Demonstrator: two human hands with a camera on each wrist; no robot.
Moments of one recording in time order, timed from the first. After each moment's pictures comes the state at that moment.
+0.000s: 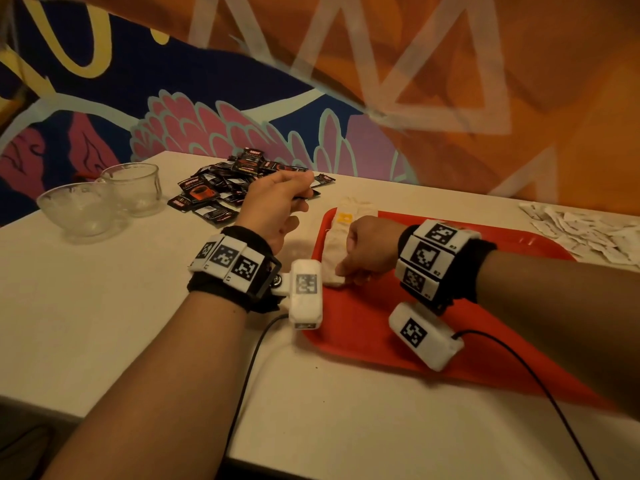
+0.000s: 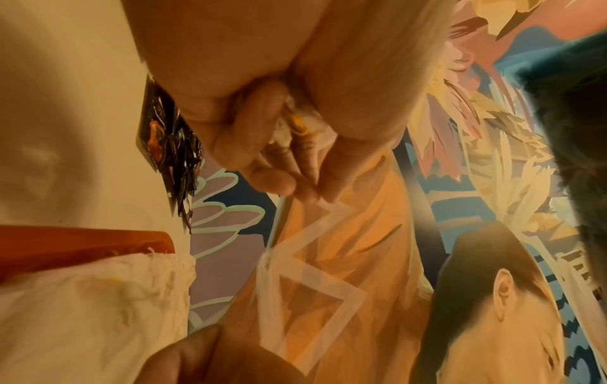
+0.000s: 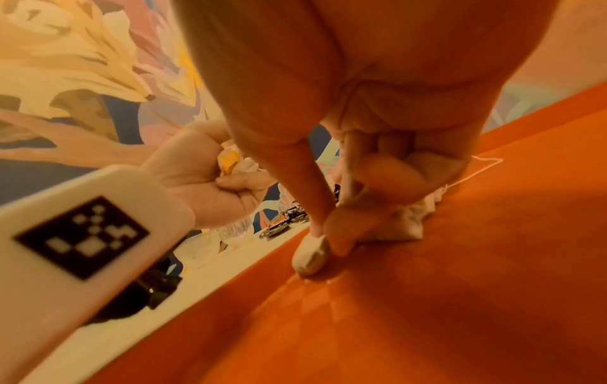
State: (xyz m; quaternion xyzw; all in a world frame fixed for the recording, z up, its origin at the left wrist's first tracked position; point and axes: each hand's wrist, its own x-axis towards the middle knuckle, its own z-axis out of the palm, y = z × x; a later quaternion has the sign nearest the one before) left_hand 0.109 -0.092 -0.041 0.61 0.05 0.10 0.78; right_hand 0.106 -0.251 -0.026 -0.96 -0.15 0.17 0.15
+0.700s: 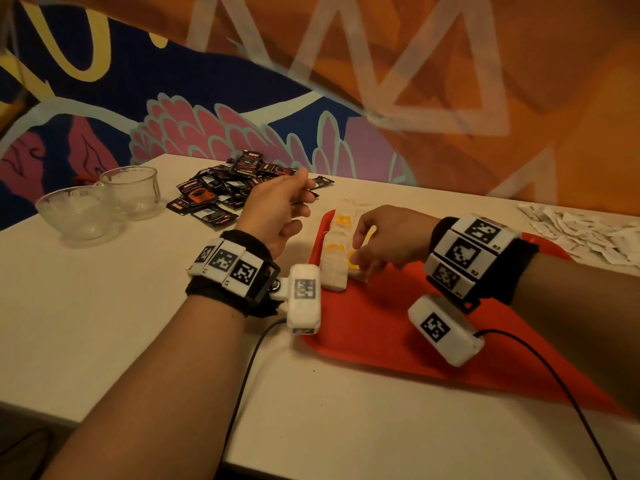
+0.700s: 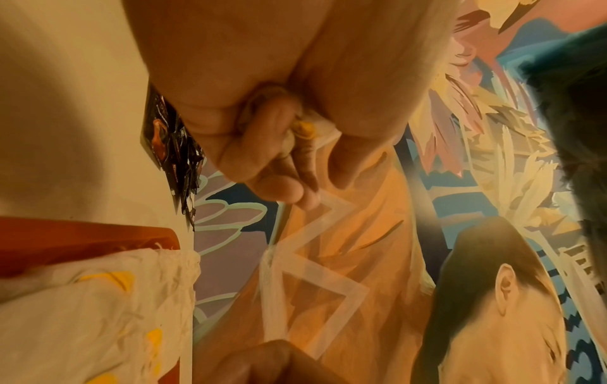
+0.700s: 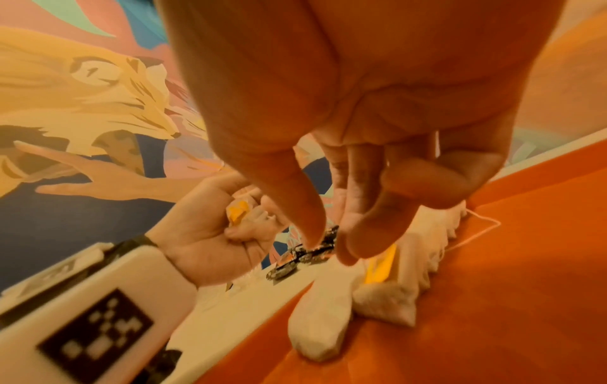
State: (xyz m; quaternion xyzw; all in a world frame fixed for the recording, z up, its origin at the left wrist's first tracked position) left_hand 0.106 -0.095 -0.038 0.60 0.05 0.06 0.80; right_hand 0.108 -0.276 -0.012 -0.95 -0.13 0.16 0.22
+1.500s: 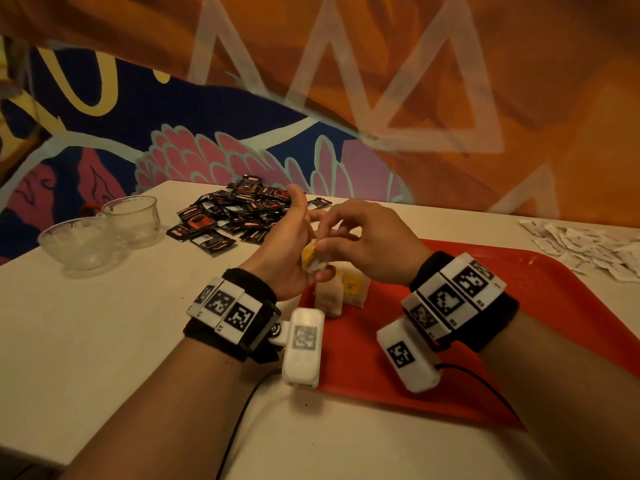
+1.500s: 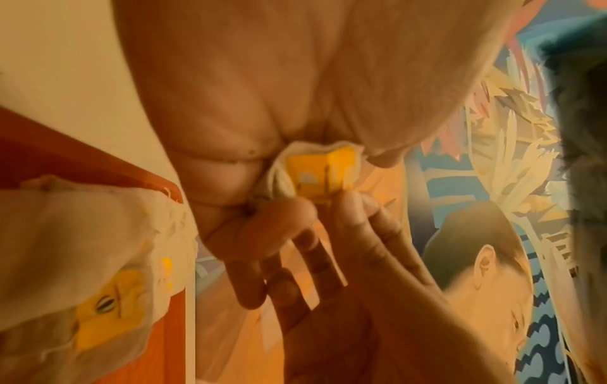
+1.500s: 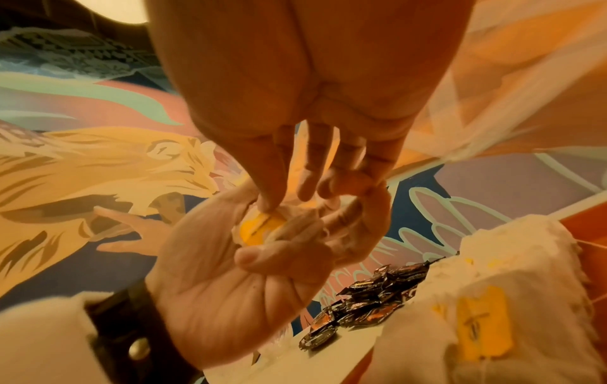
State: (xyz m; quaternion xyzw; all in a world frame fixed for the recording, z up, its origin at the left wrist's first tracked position) left_hand 0.094 -0.119 -0.037 0.55 -0.06 -0.14 0.82; right_hand 0.102 -0.269 -0.011 -0.85 -0.34 -0.07 0.39
